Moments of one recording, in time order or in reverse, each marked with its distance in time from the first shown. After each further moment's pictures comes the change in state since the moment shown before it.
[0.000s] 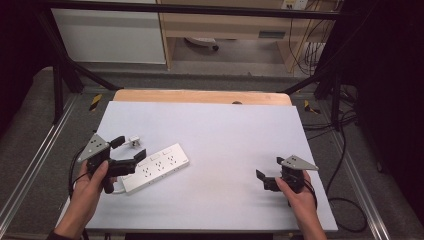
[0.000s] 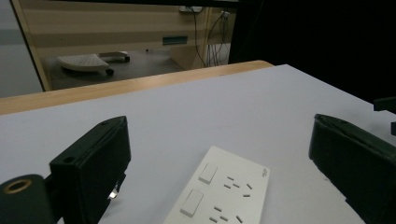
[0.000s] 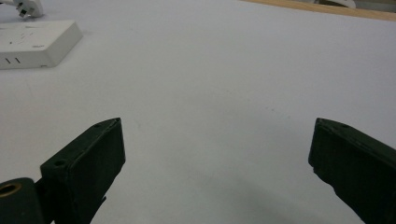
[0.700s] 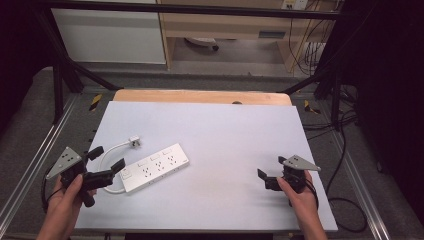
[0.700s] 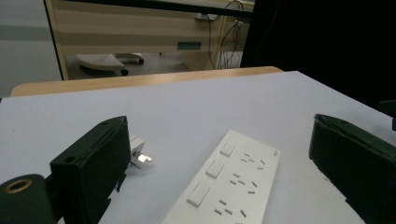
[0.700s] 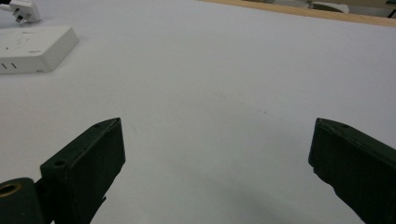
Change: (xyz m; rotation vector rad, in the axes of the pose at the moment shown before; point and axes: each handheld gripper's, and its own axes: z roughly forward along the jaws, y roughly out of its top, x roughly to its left) left arm 0.020 -0.025 -0.050 -0.027 0.049 -0.051; right arm -0.003 0.000 -0.003 -0.014 -0.015 0.004
